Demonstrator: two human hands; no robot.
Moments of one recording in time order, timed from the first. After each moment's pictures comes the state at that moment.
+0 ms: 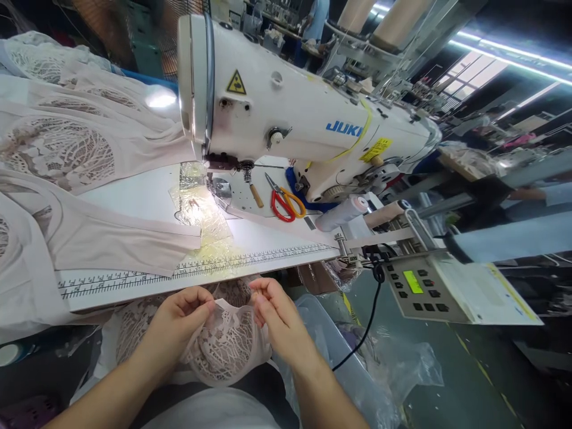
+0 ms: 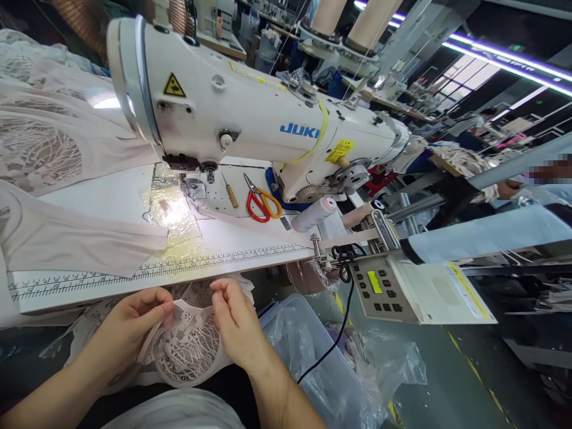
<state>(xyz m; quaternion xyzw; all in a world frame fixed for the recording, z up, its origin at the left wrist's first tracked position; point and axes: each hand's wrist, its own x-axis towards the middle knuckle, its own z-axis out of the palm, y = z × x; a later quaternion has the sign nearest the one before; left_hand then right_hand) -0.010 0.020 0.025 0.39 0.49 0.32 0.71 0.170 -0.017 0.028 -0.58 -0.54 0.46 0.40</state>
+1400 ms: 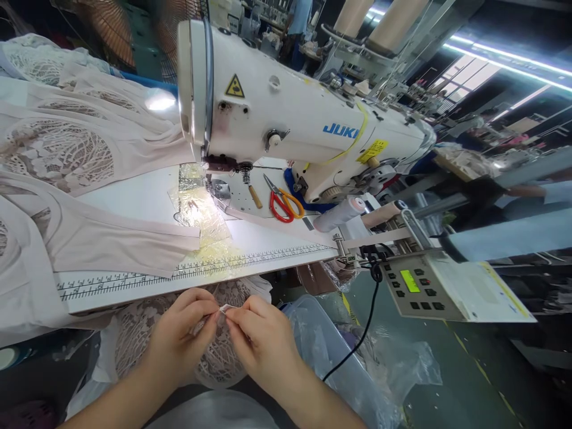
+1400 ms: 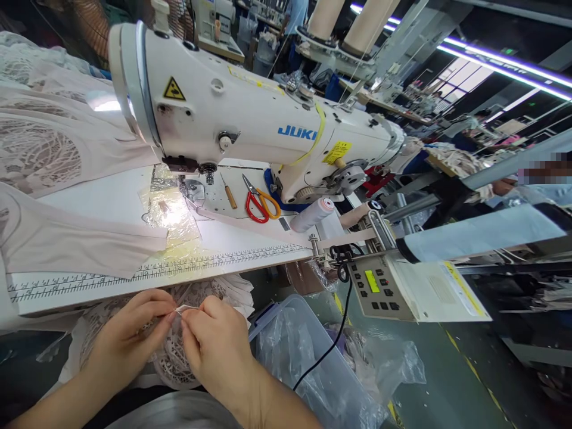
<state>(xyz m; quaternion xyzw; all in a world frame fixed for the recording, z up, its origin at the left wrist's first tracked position) -0.014 0.013 0.017 0.75 0.37 0.45 0.31 0.148 -0.029 0.041 -0.56 -0.75 0.18 0.30</state>
